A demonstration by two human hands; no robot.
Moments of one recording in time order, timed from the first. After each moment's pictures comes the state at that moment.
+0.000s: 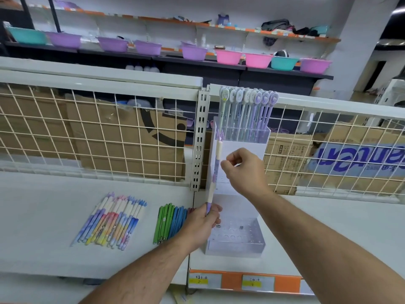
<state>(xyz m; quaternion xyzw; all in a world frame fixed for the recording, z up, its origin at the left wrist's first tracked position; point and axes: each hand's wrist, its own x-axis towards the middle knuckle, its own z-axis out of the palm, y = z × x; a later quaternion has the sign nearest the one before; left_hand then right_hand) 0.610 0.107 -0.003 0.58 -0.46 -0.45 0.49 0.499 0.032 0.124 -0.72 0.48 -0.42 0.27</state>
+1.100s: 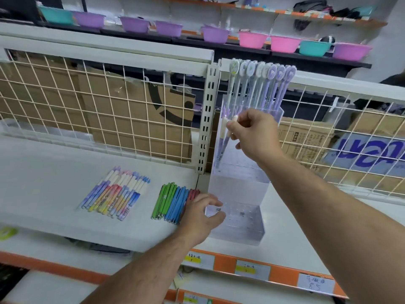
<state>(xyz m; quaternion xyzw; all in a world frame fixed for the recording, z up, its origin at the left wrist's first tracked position) 0.591 0.109 -0.058 0.64 -0.50 -0.28 0.51 0.493 0.011 0.155 -0.74 0.40 -0.43 0.33</state>
